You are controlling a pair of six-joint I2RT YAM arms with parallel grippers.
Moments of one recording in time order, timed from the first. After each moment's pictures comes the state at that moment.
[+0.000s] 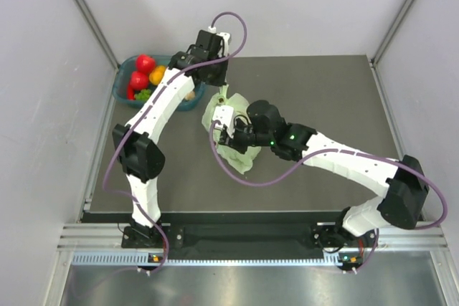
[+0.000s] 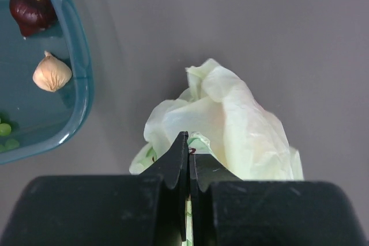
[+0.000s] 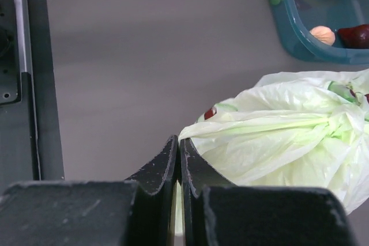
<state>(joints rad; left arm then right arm) -0.46 1.96 2.06 -0.86 -0.03 -0.18 0.97 1.44 1.19 -0.20 -0.30 -0.31</state>
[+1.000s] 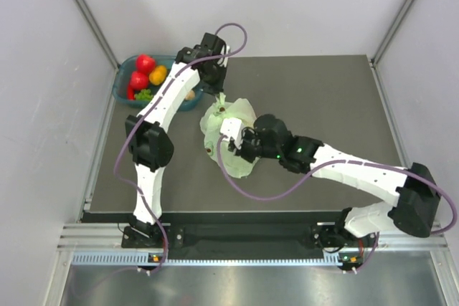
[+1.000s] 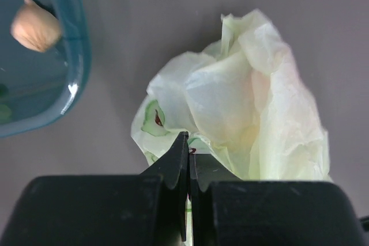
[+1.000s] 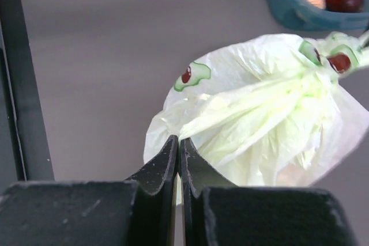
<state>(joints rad) -0.43 2.14 2.23 -1.12 0.00 -0.17 1.01 1.34 1.02 -0.16 -0.17 -0.33</state>
